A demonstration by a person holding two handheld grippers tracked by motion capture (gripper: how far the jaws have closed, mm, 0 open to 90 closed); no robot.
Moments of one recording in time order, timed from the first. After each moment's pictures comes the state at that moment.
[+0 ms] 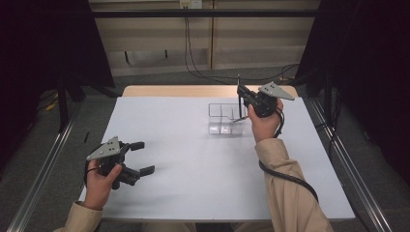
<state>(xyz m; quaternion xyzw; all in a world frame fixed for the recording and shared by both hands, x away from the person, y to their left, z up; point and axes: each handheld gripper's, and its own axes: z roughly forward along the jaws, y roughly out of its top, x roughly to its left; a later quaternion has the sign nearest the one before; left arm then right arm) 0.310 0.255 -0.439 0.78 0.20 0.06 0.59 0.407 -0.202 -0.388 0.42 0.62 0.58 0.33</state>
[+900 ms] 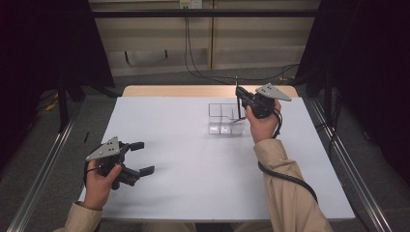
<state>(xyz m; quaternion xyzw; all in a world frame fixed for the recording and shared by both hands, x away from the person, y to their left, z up) 0.310 0.255 -0.438 0.78 0.20 0.07 0.59 0.410 -0.199 -0.394 0.41 0.63 0.57 0.33</state>
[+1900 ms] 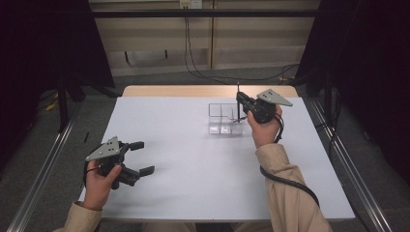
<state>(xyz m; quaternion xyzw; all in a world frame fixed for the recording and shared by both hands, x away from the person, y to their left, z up) 0.308 0.255 -0.436 0.78 0.19 0.07 0.59 0.400 -0.203 -0.405 0.41 0.63 0.57 0.32</state>
